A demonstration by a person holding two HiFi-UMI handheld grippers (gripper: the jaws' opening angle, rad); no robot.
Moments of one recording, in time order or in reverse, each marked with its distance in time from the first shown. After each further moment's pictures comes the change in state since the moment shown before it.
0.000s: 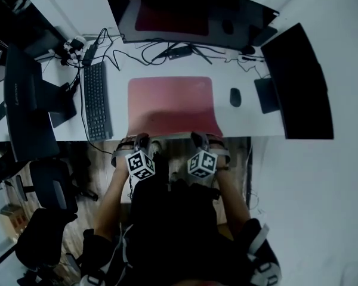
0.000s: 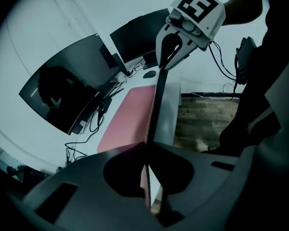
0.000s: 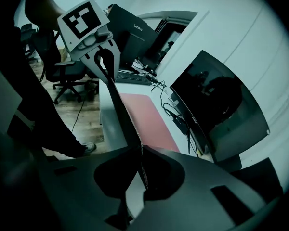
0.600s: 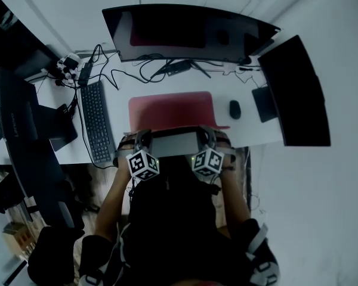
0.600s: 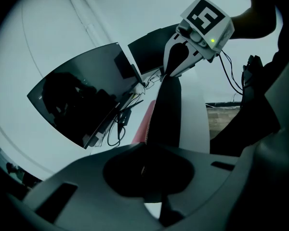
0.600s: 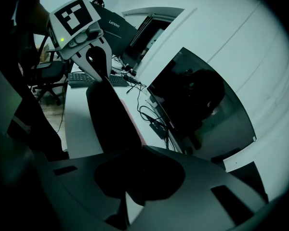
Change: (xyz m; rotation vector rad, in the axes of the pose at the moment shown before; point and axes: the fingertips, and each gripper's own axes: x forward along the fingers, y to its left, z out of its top) left arm 0.005 0.127 0.037 -0.039 -0.133 0.080; right arm 0.020 -0.110 0.052 0.088 0.024 -0.158
